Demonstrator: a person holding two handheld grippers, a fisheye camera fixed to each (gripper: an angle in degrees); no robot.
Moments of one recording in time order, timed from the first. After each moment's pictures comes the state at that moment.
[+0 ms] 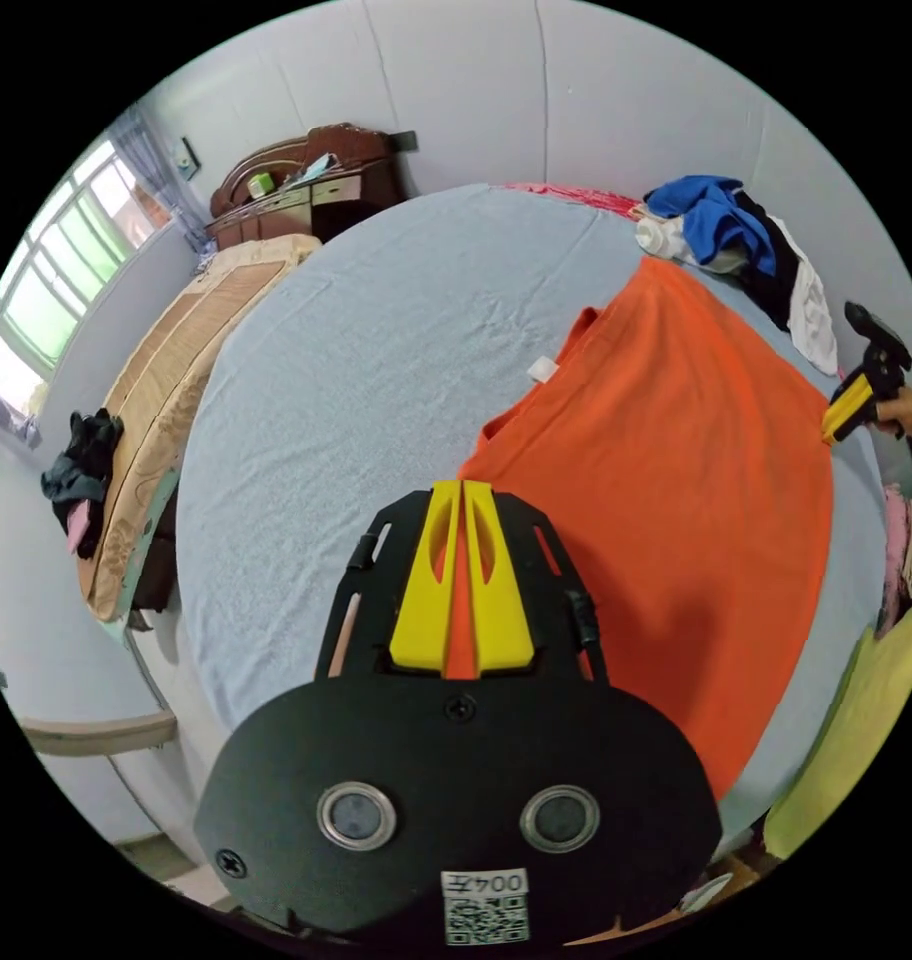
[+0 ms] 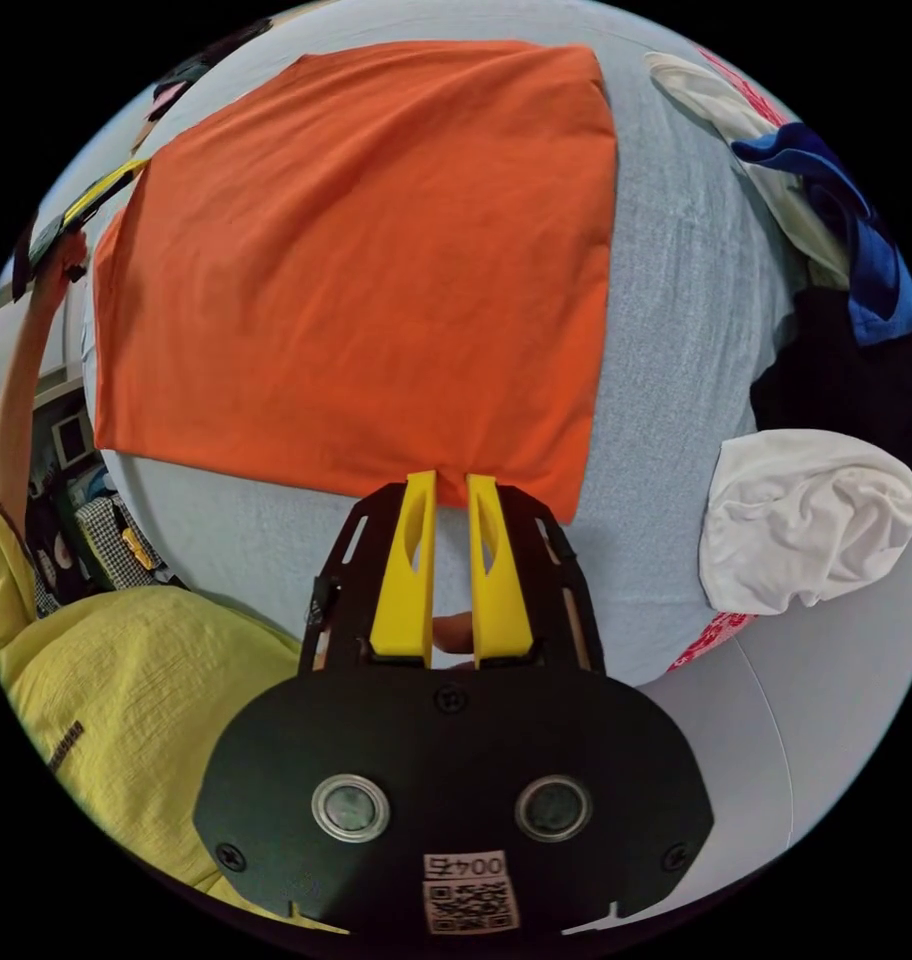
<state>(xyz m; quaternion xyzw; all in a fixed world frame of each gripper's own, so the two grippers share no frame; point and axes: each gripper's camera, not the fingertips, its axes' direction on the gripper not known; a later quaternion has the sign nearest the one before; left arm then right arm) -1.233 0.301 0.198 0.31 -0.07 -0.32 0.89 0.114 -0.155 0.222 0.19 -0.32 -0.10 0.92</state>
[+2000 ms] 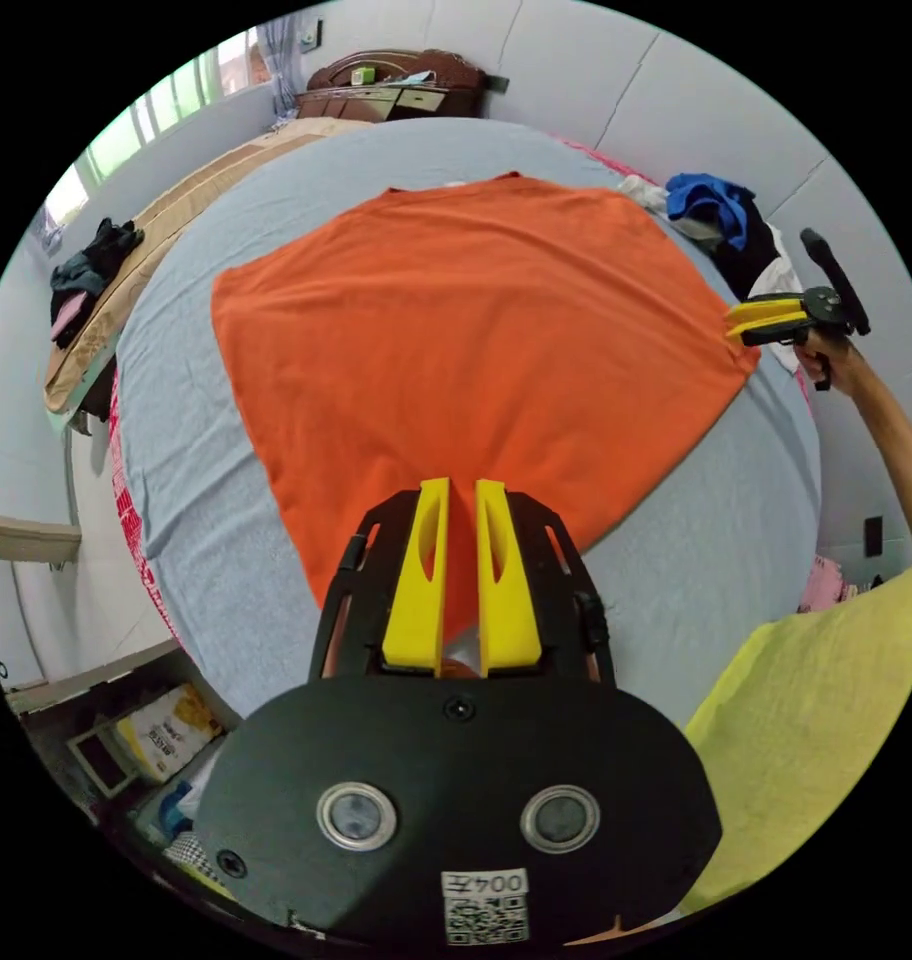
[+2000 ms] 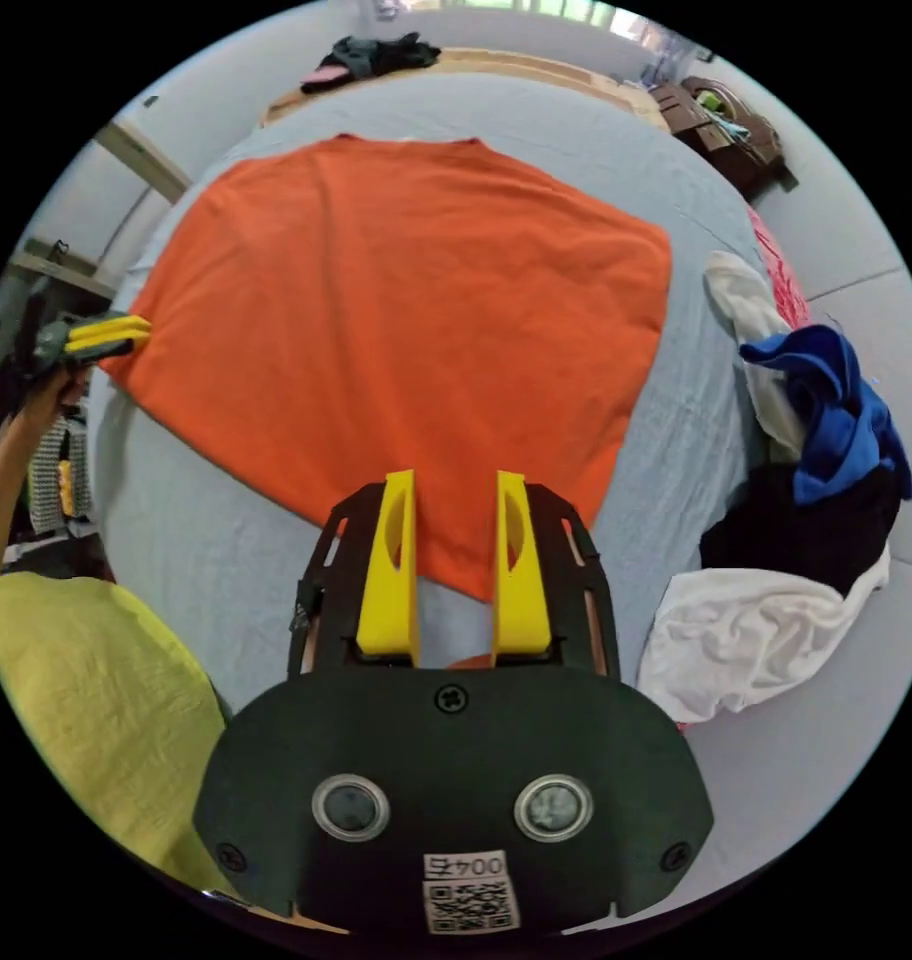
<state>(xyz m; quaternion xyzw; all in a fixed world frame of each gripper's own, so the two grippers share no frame) -0.995 0.315 0.287 0.26 0.07 -0.45 0.85 0.095 -0.107 0.164 0.38 -0.19 -0.16 0.89</state>
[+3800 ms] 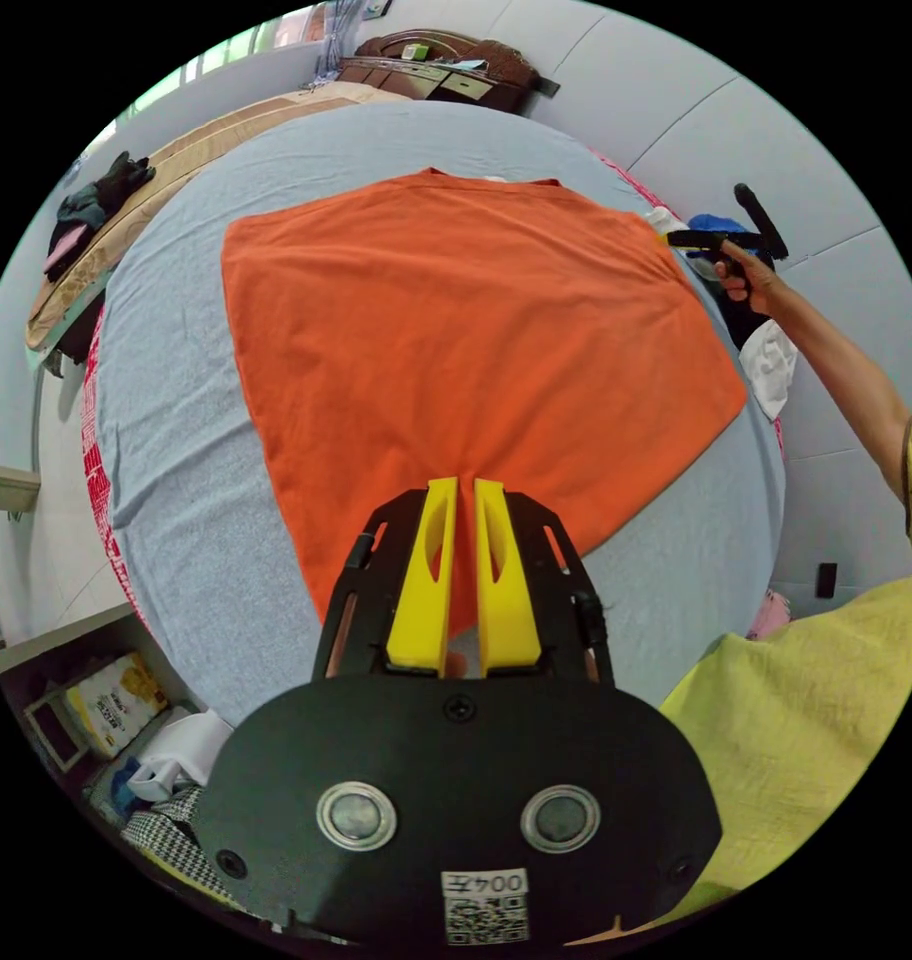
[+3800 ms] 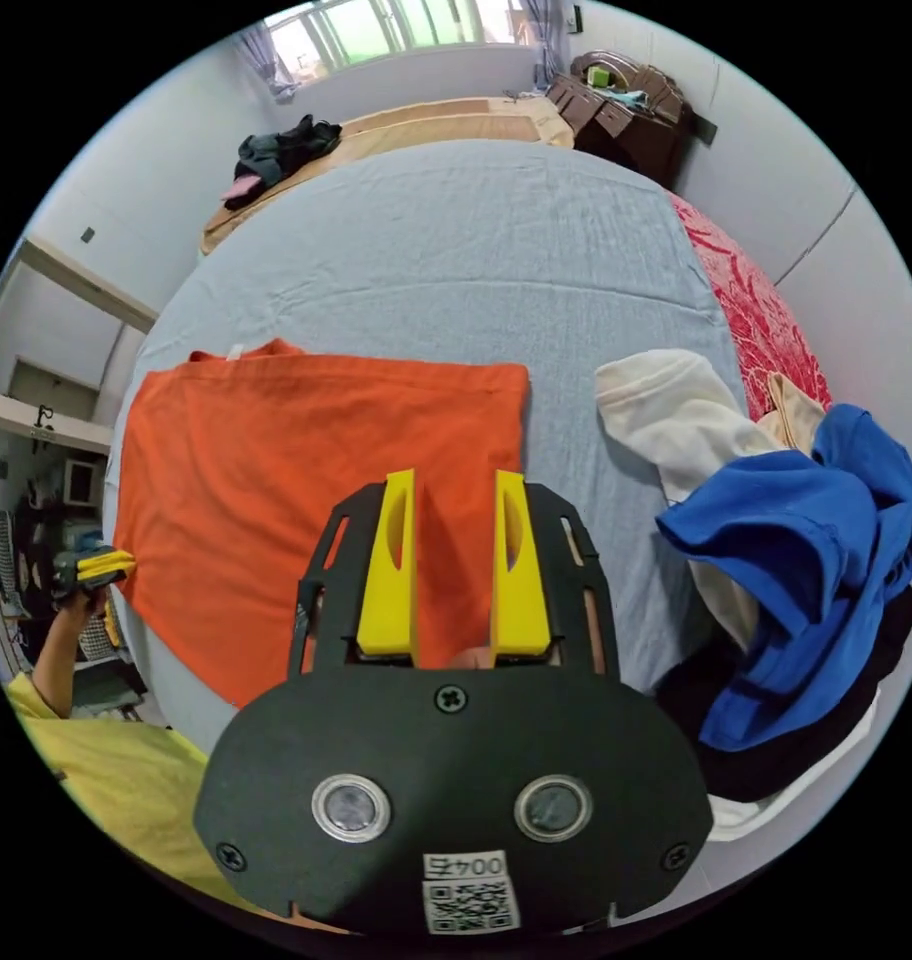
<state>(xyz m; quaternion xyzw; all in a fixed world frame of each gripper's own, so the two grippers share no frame) -0.978 0.281 0.322 0.28 0.15 -0.47 0.82 0.243 -0.268 0.058 0.44 -0.31 -0.06 0.84</state>
